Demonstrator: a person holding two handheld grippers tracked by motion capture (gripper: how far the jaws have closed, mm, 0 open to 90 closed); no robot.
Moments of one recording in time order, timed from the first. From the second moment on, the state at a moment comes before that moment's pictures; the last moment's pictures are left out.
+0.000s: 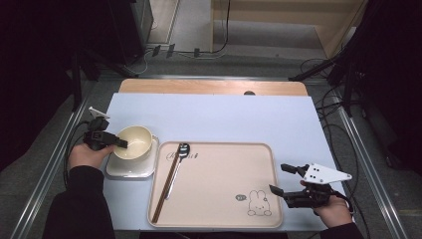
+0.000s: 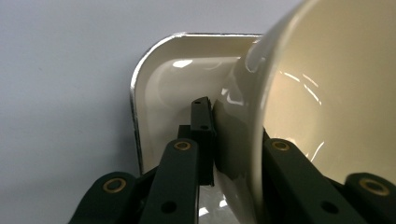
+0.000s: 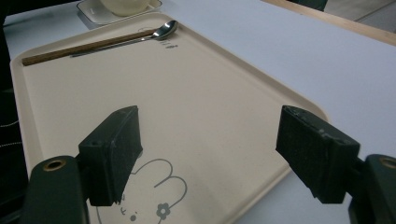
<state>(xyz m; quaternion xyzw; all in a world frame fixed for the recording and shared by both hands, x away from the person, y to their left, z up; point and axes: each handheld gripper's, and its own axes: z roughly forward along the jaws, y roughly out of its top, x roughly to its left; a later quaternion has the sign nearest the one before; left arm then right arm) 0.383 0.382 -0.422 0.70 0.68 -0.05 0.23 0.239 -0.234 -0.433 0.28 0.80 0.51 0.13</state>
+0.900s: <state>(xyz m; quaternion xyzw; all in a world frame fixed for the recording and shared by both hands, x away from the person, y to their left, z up) 0.374 0.374 -0.406 0.73 0.64 -0.09 0.24 0.239 -0.233 -0.433 0.28 0.80 0.51 0.13</state>
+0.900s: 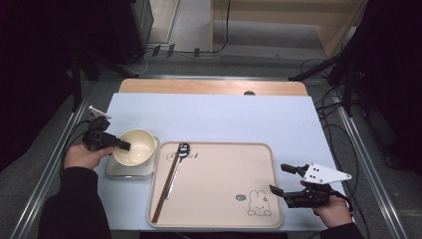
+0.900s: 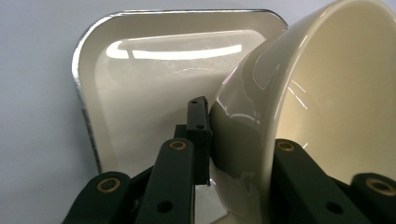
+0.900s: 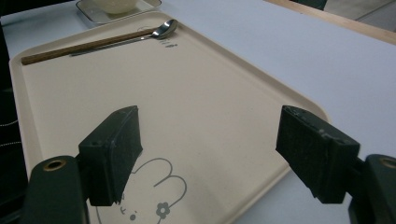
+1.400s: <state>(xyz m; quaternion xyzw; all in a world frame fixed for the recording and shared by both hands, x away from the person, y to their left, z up) 0.371 0.354 -0.396 0.75 0.61 -0.11 0.24 0.240 -0.234 -0.433 0.28 0.80 0.51 0.13</state>
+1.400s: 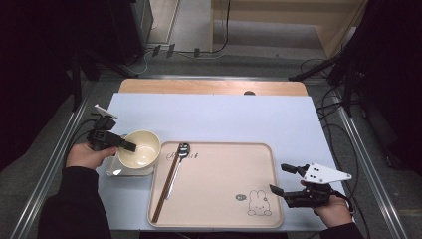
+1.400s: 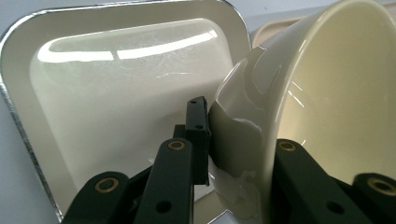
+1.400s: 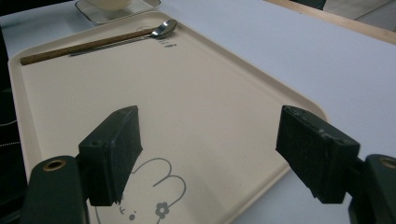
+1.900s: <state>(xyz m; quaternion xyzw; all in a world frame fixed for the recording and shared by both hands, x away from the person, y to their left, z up) 0.370 0.329 -0.392 0.77 0.58 -0.12 0.23 0.240 -0.234 -0.433 0.28 0.80 0.51 0.13</state>
